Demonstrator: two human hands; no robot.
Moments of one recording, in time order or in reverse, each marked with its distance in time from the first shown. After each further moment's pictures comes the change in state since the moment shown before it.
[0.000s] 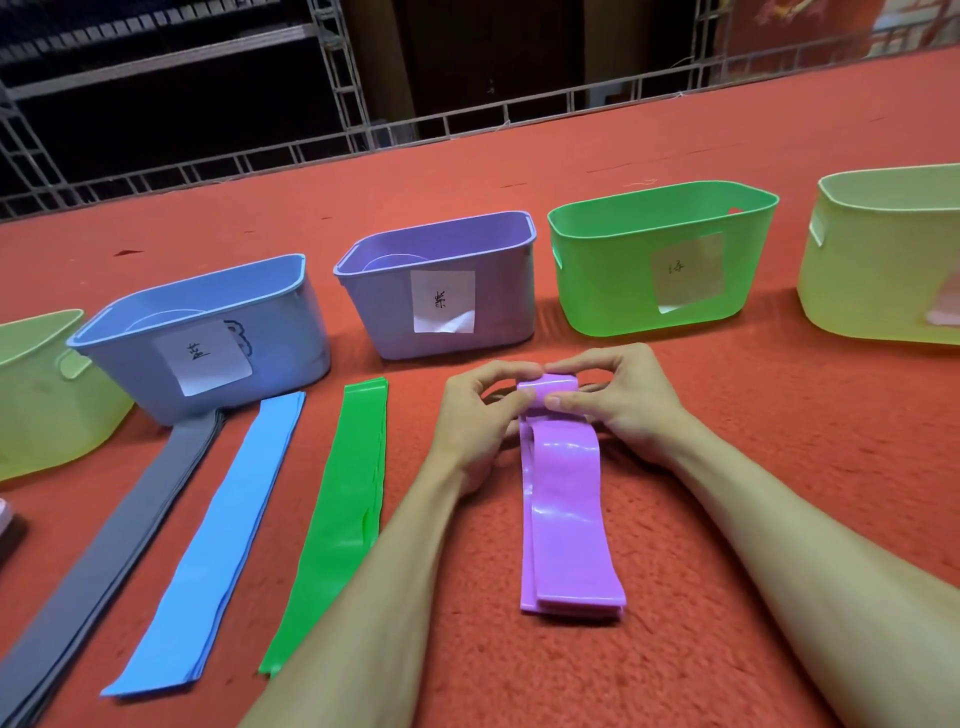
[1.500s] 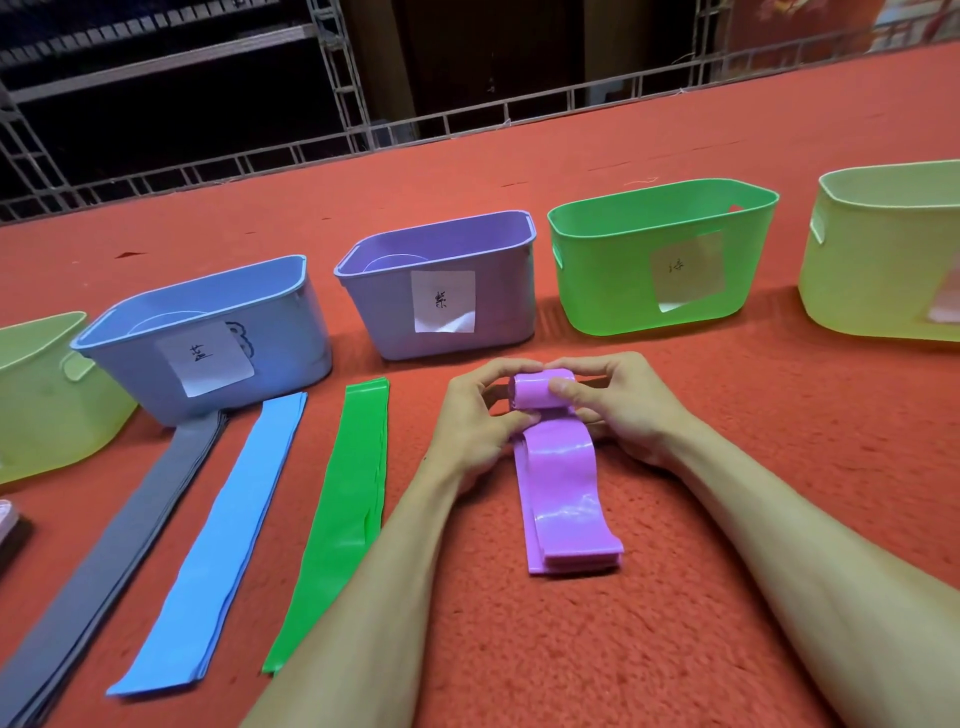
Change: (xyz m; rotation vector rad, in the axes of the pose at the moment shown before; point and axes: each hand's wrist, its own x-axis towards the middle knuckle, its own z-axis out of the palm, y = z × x) left_hand 0.002 -0.001 -0.010 0.209 -0.099 0.110; right_hand -0.009 -0.010 0.006 0.259 -0.154 0.111
